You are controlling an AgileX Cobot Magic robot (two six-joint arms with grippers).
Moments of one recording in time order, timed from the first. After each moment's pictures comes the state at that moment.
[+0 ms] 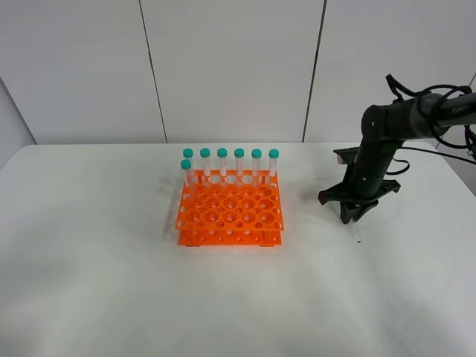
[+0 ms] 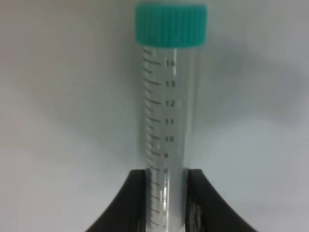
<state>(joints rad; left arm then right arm) -0.05 0.00 -0.49 -0.03 1.05 0.06 0.14 2.14 -1.46 0.03 0.92 -0.12</state>
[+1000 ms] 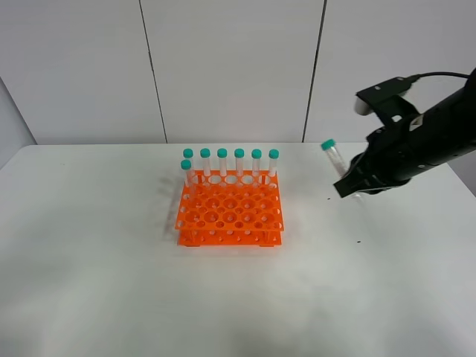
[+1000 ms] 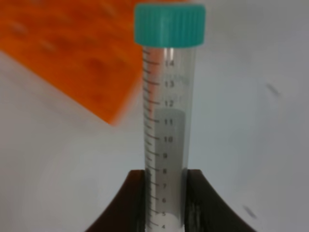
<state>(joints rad) -0.05 0.00 -0.49 -0.03 1.05 0.06 0.34 1.41 -0.95 0.28 0.63 -0.50</state>
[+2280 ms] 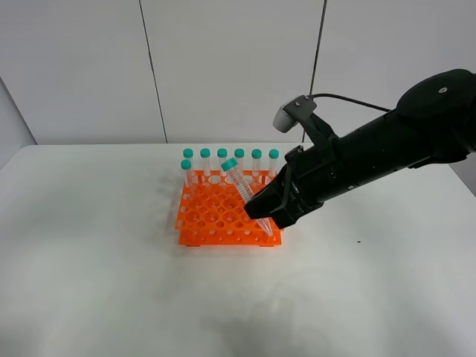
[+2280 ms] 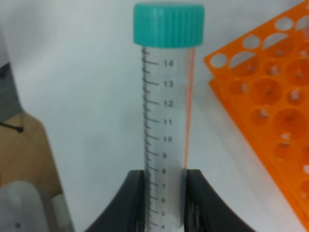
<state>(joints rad) -0.05 0.36 -0.78 -0.12 0.93 0.03 0.44 1.54 -0.95 1.00 0.74 -1.23</state>
